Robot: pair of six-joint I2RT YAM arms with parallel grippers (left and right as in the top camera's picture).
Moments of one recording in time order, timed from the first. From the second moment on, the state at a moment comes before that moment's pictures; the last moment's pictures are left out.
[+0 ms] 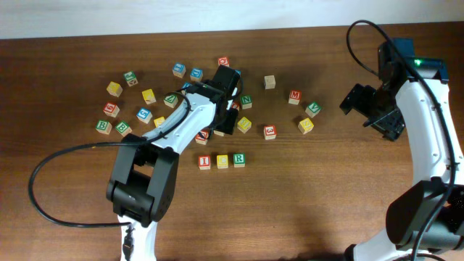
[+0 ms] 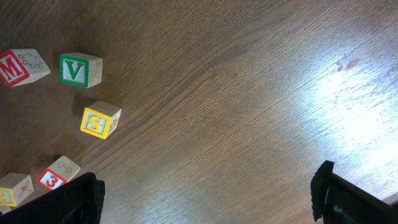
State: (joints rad) left arm -0.47 2.13 1.60 -0.80 -0.05 -0.13; right arm -0.14 1.76 1.63 -1.33 0.03 0.58
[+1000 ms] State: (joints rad) left arm -0.47 2.18 1.67 -0.89 -0.05 -0.13; right arm -0.14 1.76 1.63 -1.33 0.03 0.58
